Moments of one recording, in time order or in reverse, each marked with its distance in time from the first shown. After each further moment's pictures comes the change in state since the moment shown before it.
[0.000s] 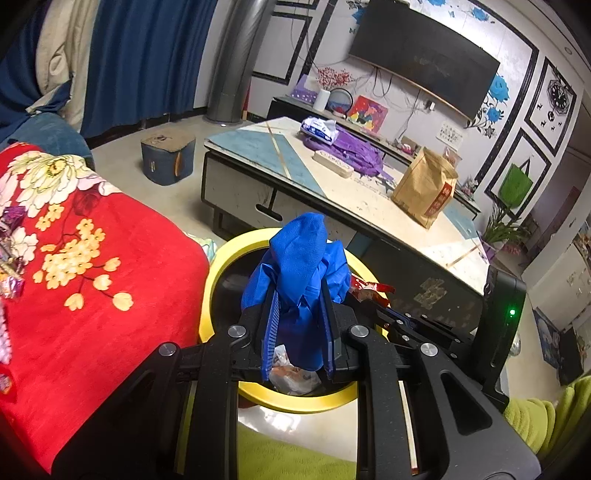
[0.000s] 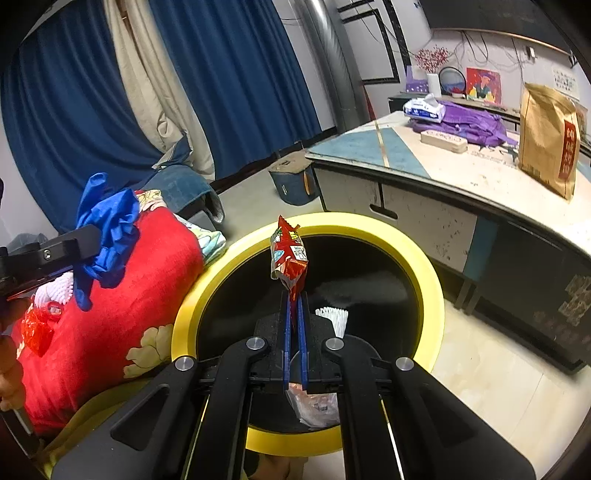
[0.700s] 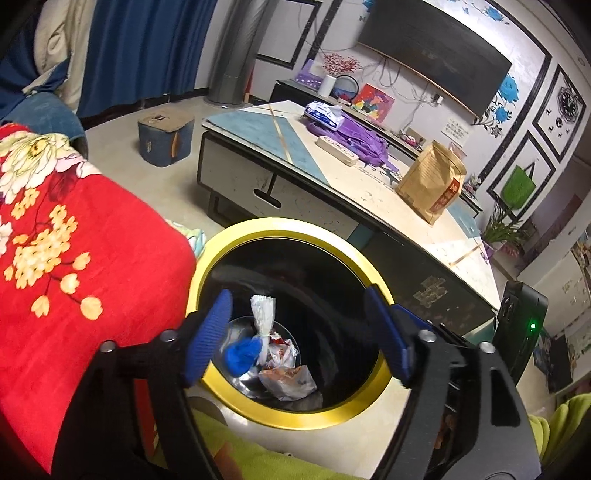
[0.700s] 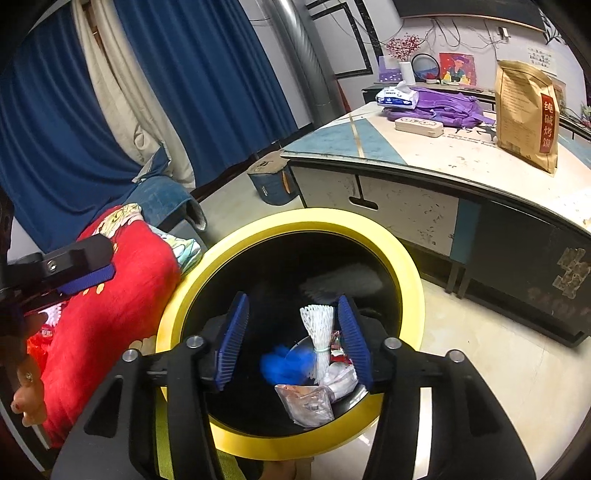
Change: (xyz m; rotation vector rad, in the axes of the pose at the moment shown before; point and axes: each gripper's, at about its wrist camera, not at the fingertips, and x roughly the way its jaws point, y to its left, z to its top) left arm 0.027 0.013 0.003 -0.055 0.047 -0.010; right arm 0.001 -0.018 0.000 0.094 -0.007 -0.049
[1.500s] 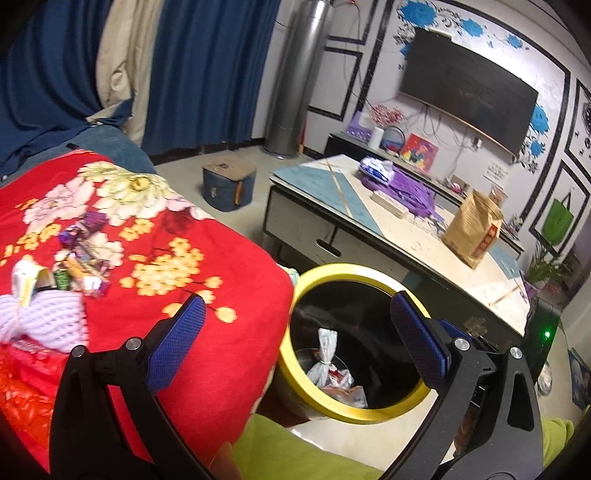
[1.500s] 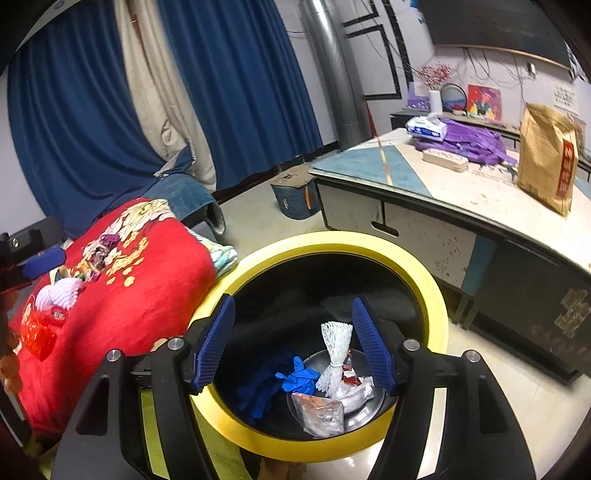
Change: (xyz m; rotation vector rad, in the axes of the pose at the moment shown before) left arm -0.091 0.023 -0.011 -0.038 -0.219 0.224; right arm -0.015 0.039 0.003 -0.139 -0.060 0.044
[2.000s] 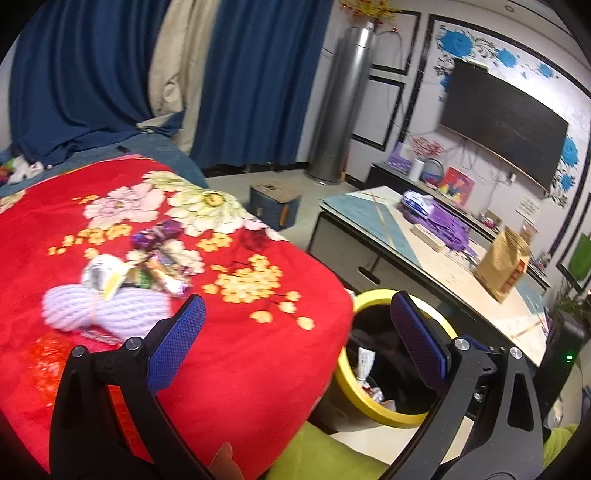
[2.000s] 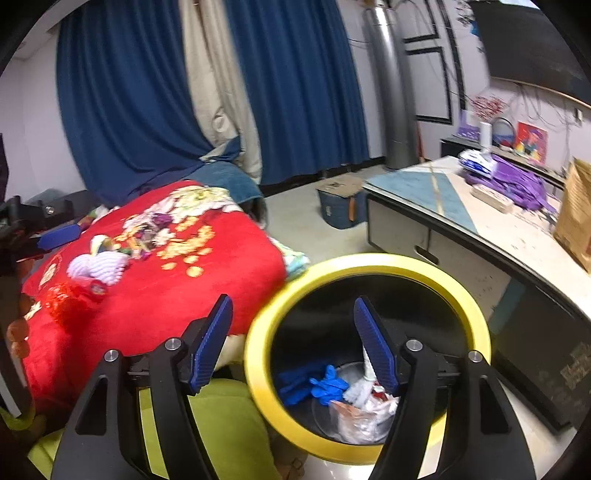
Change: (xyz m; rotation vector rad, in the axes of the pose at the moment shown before) left arm -0.051 0.048 -0.002 -0.091 -0.102 0.150; right arm -0.011 0.066 0.009 -0.183 -0.009 0.131
